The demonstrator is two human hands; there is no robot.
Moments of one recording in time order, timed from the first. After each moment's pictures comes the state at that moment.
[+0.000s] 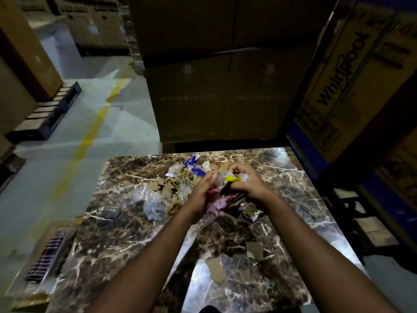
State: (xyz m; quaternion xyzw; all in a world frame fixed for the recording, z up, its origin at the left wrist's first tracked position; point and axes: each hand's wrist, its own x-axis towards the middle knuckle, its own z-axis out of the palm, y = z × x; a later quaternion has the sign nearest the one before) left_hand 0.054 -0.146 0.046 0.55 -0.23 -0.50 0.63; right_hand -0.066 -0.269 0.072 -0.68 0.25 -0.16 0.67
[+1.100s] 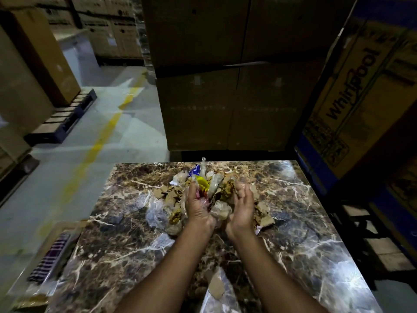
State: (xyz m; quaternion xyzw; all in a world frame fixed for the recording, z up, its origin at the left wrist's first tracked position) left_hand 0.042 -0.172 0.009 0.36 0.17 -0.40 0.83; right_hand -0.038 -0.206 0.040 -0.32 0.37 -0.40 0.77
